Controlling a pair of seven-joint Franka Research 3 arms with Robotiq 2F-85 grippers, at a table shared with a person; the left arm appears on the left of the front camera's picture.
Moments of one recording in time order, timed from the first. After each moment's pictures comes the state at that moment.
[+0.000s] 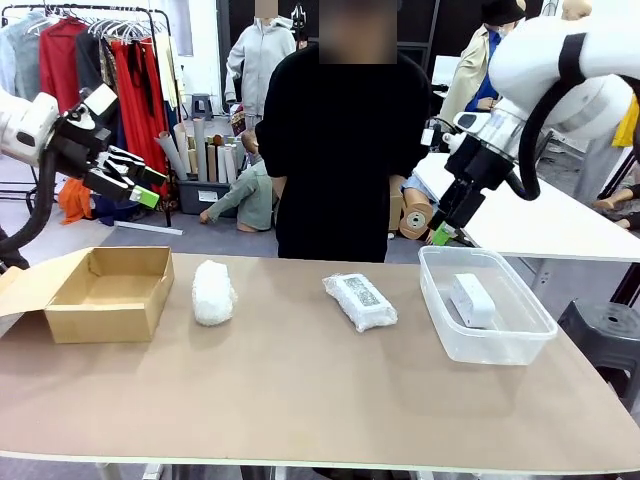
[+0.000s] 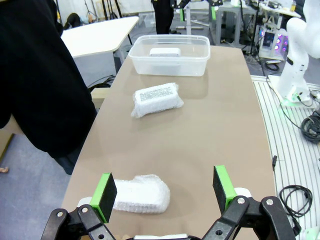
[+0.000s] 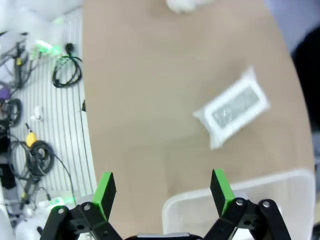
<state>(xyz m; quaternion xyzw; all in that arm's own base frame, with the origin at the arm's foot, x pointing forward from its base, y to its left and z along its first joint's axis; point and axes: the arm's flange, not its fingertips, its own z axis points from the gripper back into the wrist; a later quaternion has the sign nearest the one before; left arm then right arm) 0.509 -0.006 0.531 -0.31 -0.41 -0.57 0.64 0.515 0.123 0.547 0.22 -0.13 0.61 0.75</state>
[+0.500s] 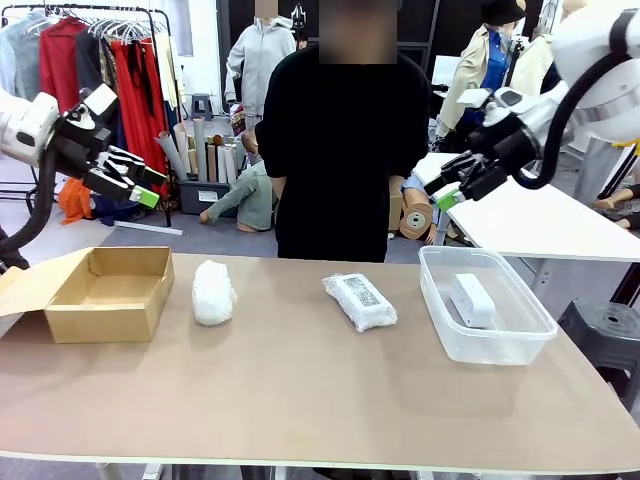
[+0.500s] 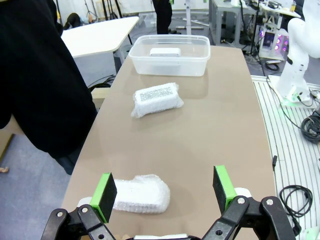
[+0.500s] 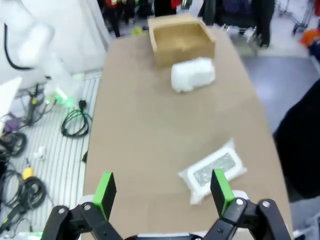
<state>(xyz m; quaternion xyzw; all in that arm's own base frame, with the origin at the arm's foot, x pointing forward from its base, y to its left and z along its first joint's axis) 0.509 -0.006 0.531 -0.31 -0.41 -0.57 0.64 0.535 0.059 0.557 0.35 -0.30 0.59 0.67</state>
